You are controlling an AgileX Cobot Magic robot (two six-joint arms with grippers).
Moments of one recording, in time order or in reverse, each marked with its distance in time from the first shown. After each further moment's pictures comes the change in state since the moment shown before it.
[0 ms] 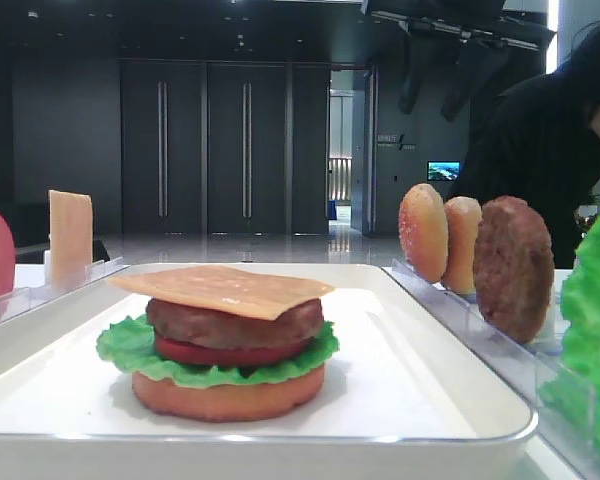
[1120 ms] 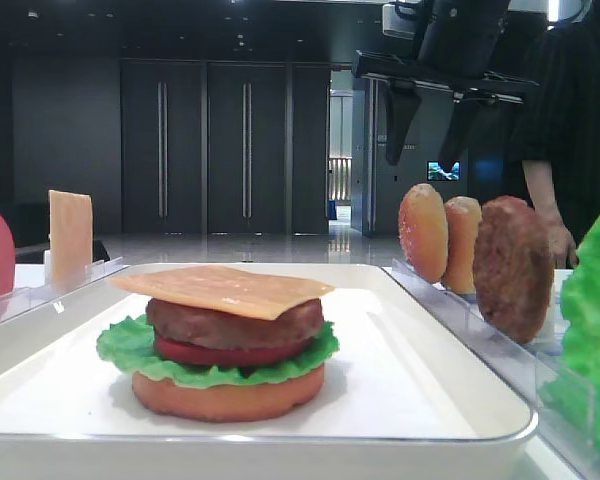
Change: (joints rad) left arm 0.000 0.000 0.000 0.000 0.000 0.000; right arm 0.002 0.103 0.000 -0.014 -0.059 0.005
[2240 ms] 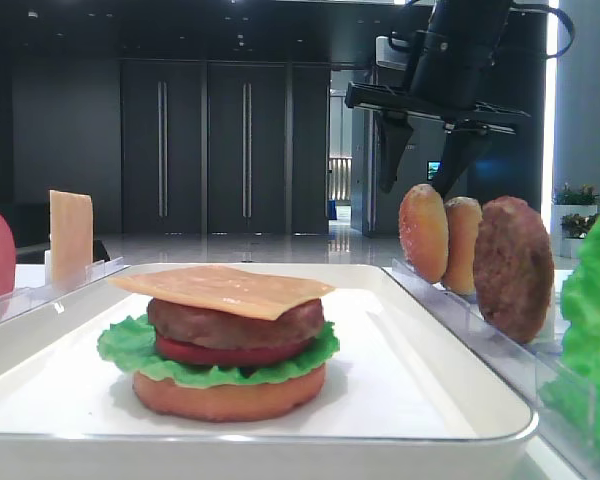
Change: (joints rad) left arm 0.000 0.000 0.000 0.000 0.000 0.000; right arm 0.000 0.054 0.000 0.023 -0.019 0.000
